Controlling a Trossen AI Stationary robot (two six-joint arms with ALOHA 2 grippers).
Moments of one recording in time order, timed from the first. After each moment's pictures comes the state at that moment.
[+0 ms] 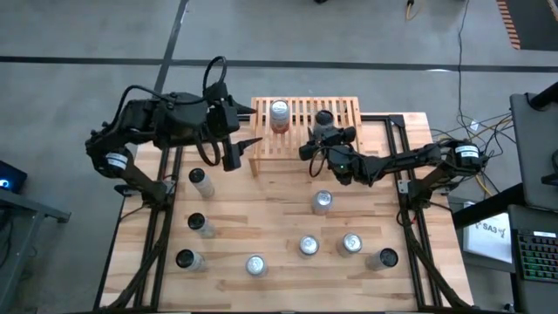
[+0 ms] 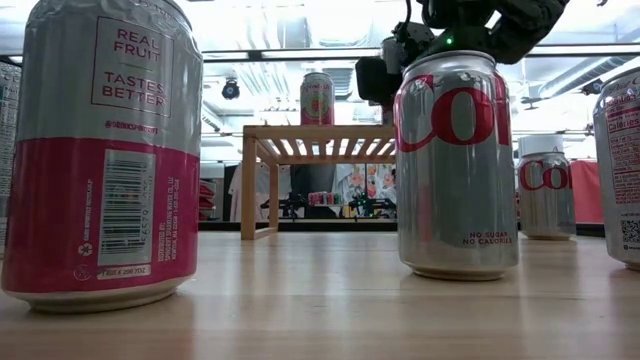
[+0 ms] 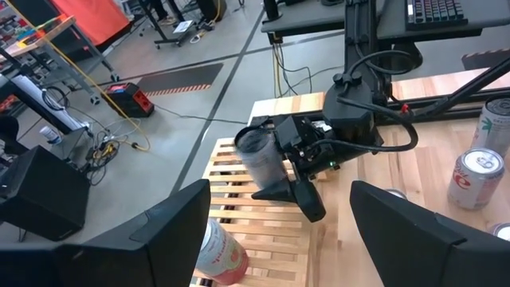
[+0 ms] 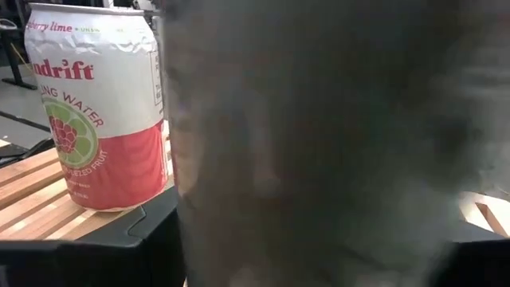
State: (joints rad) left arm -0.07 1.57 2.26 -1.13 -0.44 0.17; right arm -0.11 1.52 0.78 0.61 1.05 0.08
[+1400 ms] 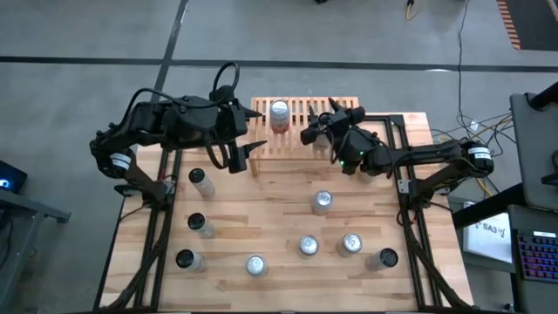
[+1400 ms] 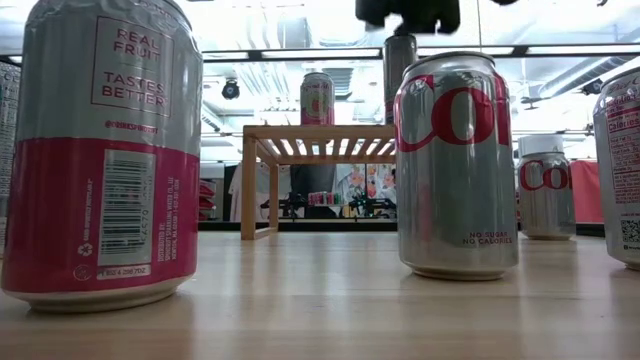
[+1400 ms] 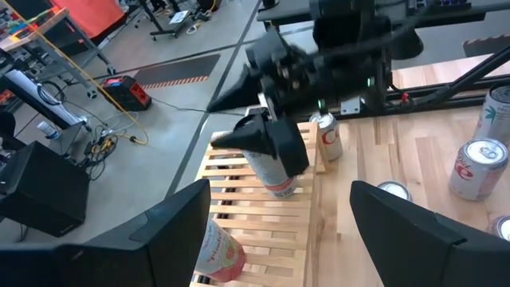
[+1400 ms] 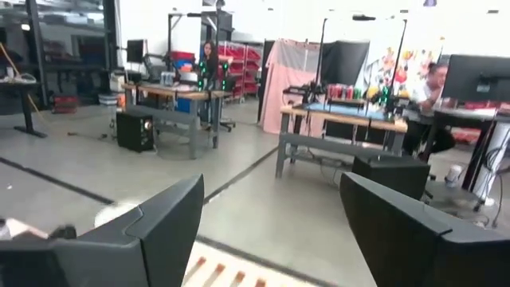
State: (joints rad) left arm -0.07 1.60 2.26 -1.13 -0.44 0.17; right arm -0.09 1.41 1.03 0.60 1.05 -0.26
